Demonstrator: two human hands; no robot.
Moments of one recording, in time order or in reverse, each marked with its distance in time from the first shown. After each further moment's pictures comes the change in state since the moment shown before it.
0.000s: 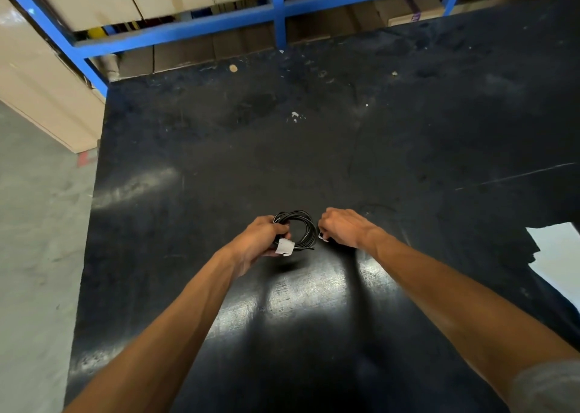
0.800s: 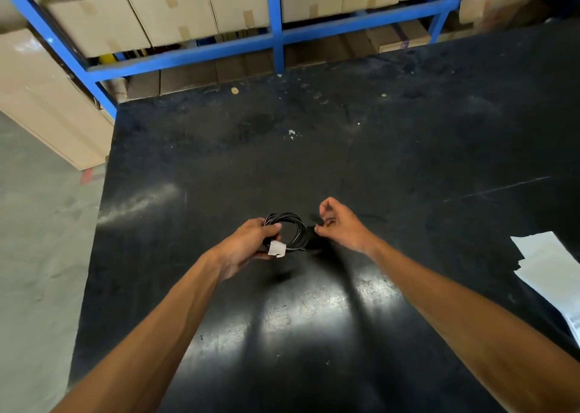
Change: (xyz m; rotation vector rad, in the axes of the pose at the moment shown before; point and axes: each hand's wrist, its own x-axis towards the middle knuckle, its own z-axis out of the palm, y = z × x) left_hand -0.029 0.015 -0.009 0.030 -0.040 0.083; right_hand -0.033 -0.024 -0.044 1.121 0.326 0.307
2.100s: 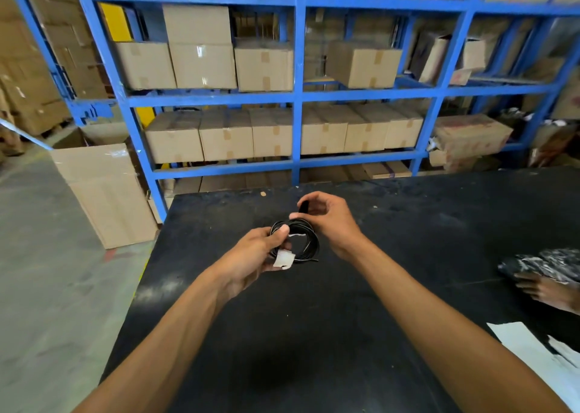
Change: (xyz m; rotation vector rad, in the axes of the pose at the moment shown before) left_hand -0.194 0.079 0.005 -0.174 0.006 0.494; right_hand -0.104 -0.254 -0.001 0.306 0.181 -0.443
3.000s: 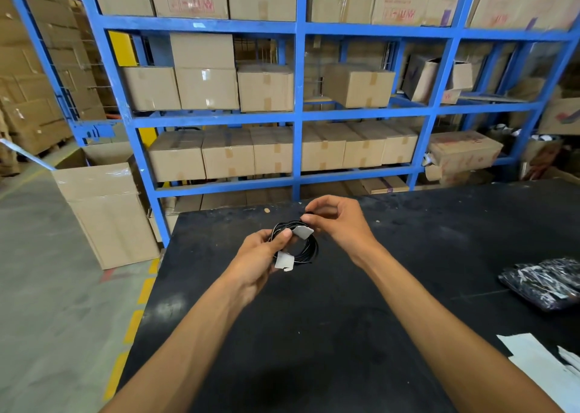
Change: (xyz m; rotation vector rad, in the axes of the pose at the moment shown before) left_hand -0.003 0.011 -0.025 -0.154 0.169 0.071; right_hand -0.009 -0.043 0.020 -0.144 0.068 -0.016
